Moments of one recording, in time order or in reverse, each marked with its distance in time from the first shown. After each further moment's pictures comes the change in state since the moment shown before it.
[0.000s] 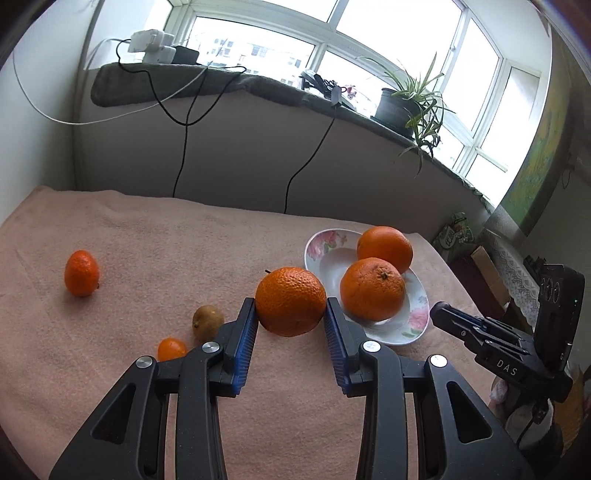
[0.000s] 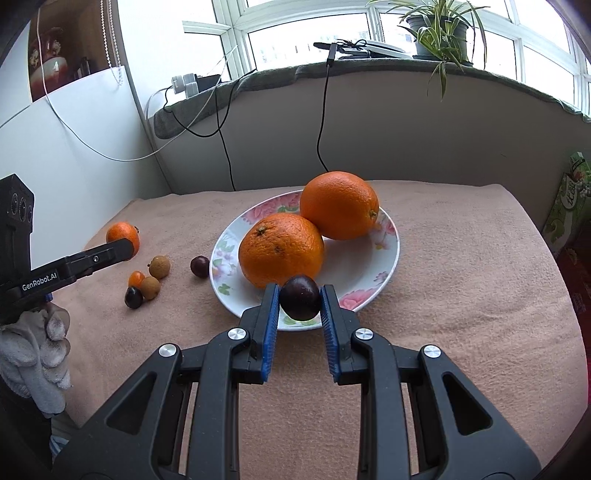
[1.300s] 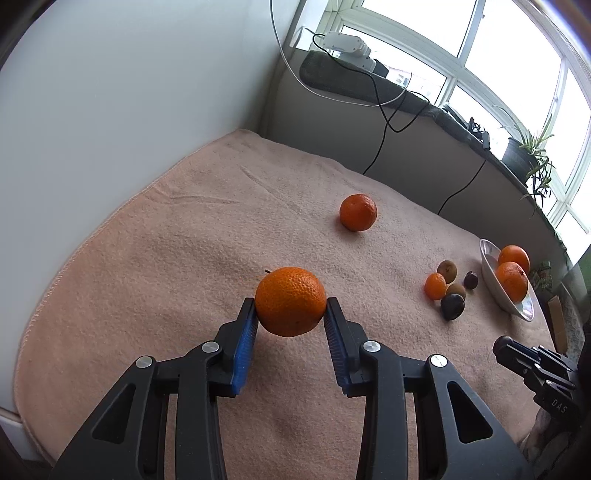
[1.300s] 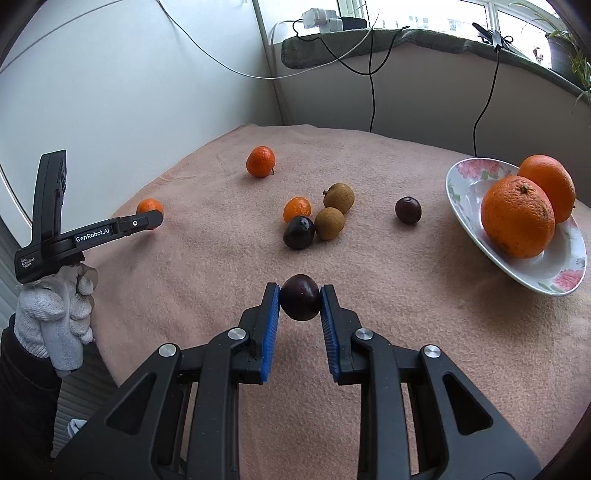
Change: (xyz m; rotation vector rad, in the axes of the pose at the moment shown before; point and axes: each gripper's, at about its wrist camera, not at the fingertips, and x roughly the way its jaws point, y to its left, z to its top) left arm -0.107 0.160 -0.078 -0.253 -0.045 0.350; right arm 0.026 0.157 -0.048 -0.227 0.140 0.244
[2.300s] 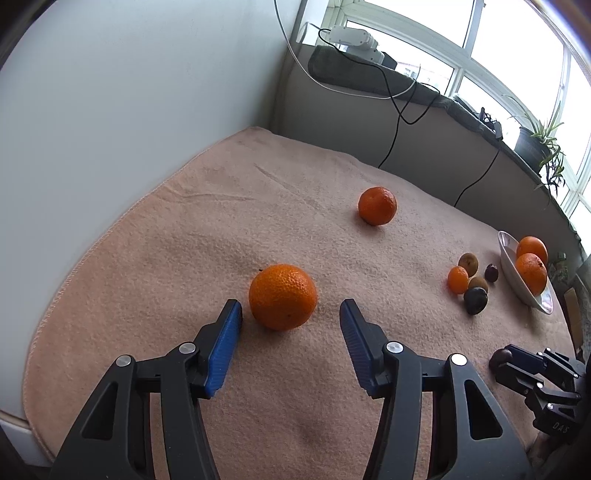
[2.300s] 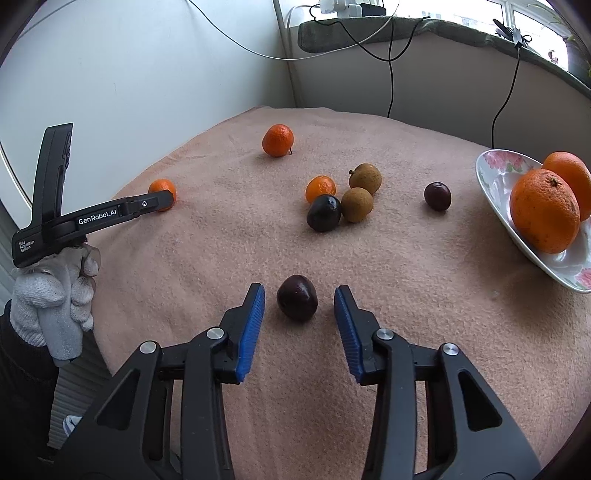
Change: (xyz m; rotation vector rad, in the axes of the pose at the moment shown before) left arm 0.014 0.006 0.001 0.021 0.009 0.077; right arm 0.023 0.021 -0.007 -0.051 0.062 0.028
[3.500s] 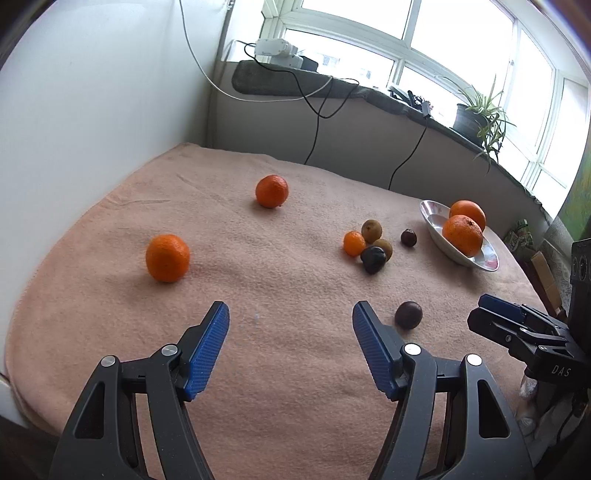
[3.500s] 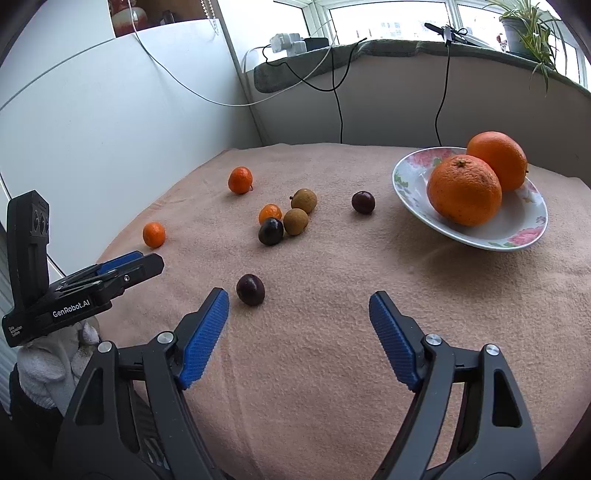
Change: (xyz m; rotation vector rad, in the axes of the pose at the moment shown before) left arm -0.050 -0.065 -0.037 0.119 -0.046 -0.104; right arm -0.057 -0.031 -0.020 0.132 -0.129 -0.025
